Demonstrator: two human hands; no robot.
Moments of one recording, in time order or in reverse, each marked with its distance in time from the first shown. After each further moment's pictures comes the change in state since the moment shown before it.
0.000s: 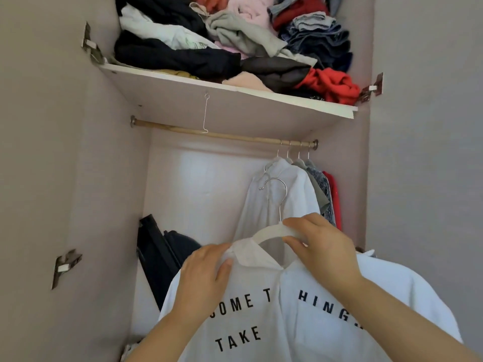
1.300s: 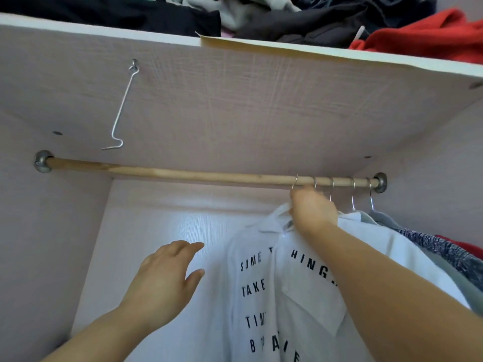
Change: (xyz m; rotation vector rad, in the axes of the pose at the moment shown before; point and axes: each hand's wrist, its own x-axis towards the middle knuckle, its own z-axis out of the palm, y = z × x) left_hand 0.353 -0.168 0.144 0.491 0.099 0.144; right_hand 0.375 0.192 0.294 -0.313 -0.048 0.157
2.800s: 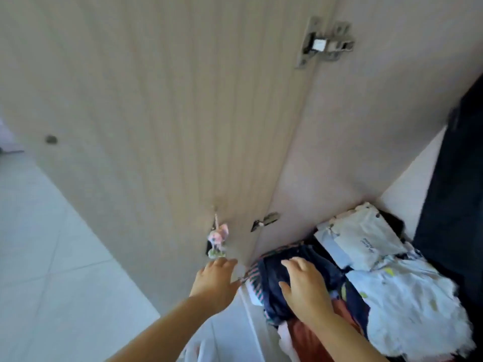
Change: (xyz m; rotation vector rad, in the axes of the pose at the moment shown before) left_hand -0.668 0.055 -0.133 0.263 -0.802 -1.533; right_hand -0.680 -0.251 0.061 0.816 -1.064 -1.218
